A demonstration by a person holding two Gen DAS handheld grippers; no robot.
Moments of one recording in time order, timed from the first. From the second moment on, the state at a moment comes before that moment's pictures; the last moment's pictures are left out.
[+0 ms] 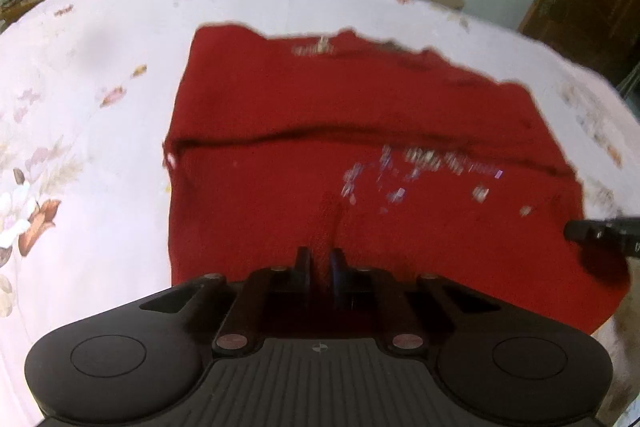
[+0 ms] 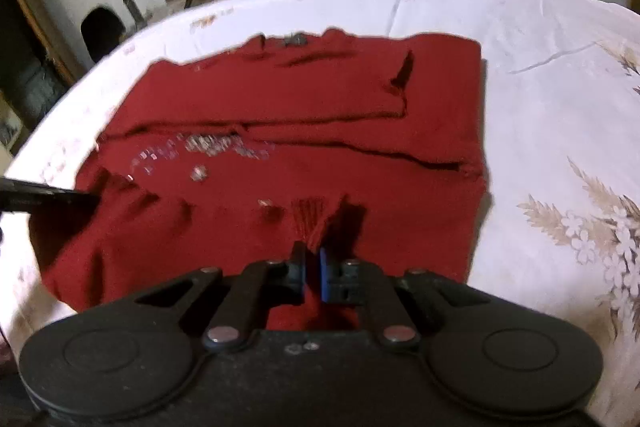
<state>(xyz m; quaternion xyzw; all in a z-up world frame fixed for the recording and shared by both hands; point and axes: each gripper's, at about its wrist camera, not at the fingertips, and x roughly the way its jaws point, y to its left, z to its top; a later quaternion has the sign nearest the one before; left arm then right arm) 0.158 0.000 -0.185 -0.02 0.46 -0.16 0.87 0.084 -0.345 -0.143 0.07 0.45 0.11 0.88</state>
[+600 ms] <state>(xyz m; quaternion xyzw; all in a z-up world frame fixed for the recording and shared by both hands) 0.275 0.005 -0.127 -0.09 0.36 -0.14 0.92 0.173 -0.370 -0.075 0.09 0.33 0.06 0.94</state>
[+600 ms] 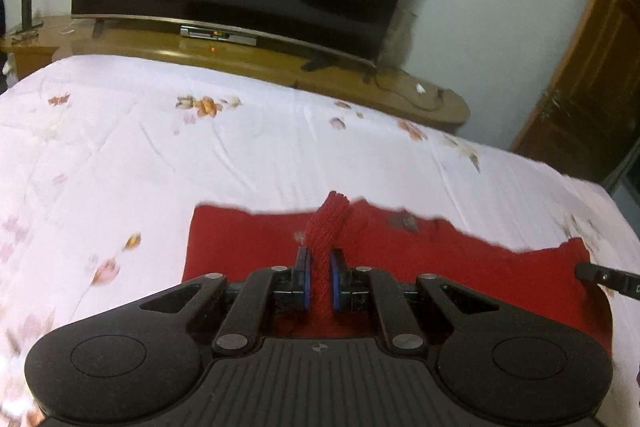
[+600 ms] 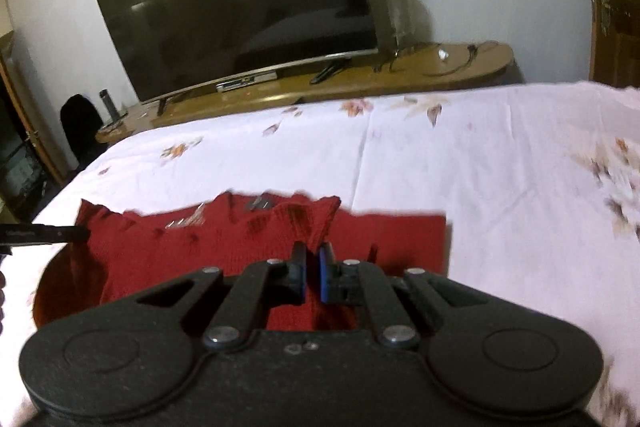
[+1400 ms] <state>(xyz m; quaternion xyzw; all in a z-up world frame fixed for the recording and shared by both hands) 0.322 -0.022 -0.166 -0.05 0.37 -0.06 0.93 0.249 -0.374 -0.129 0.08 0.37 -0.01 0.93</state>
